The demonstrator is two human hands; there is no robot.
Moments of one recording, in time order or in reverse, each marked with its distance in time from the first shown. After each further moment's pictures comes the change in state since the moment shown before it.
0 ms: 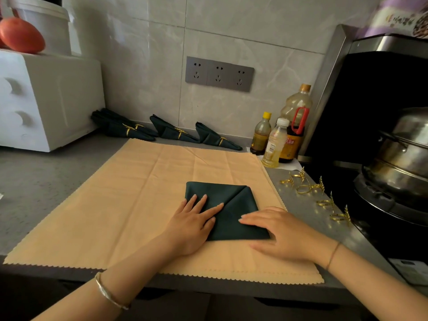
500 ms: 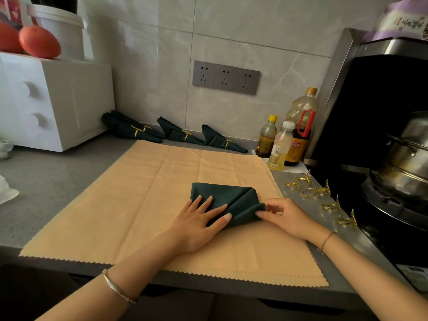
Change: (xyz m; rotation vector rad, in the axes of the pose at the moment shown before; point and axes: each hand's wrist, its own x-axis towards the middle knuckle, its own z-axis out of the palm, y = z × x) left_hand -0.003 0.003 -0.004 -0.184 -0.042 -0.028; right_hand 0.023 0.036 0.011 0.723 0.200 0.217
